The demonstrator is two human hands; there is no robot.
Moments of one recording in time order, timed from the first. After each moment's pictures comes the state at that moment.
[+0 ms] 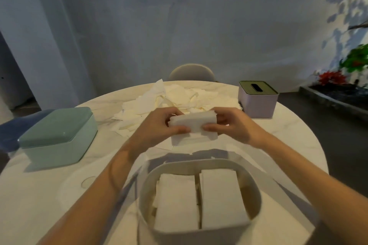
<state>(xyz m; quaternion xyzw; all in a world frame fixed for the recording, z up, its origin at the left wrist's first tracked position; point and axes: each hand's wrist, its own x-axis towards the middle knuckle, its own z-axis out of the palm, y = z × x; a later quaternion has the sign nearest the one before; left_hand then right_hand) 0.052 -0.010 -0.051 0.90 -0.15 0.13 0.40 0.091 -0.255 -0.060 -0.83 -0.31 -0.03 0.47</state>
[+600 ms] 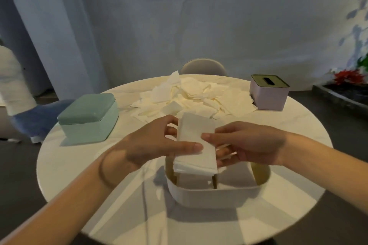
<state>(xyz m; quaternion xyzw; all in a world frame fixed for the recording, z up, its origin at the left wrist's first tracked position) -0.087 -0.006 -0.022 0.87 -0.01 -0.06 0.50 -0.031 -0.229 -0.023 -0.71 -0.15 0.38 0.57</state>
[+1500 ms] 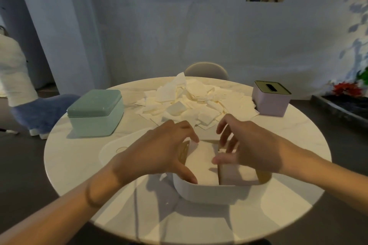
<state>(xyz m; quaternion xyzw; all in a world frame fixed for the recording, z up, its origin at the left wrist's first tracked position) -0.105 0.001 -0.028 0.97 -0.19 0.02 0.13 -0.059 -0.220 -0.012 -0.95 -0.27 0.08 0.17</state>
